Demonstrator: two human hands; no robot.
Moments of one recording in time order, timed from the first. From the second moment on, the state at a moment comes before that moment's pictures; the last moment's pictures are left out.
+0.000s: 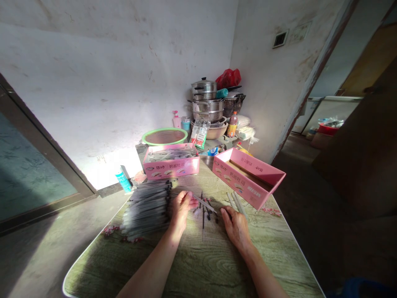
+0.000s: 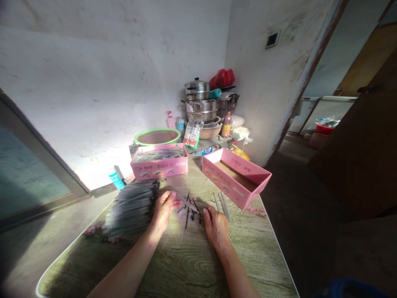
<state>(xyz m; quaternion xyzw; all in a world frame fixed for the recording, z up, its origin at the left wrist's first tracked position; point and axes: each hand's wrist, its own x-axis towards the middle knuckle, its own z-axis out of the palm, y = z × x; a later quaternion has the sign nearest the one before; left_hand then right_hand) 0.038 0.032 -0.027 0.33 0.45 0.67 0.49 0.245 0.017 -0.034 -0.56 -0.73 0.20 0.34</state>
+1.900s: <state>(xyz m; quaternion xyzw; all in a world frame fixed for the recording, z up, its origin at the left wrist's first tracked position) -0.030 0.026 0.009 0.55 0.61 0.57 0.05 0.291 0.024 -0.017 -0.77 -0.64 0.02 0.06</state>
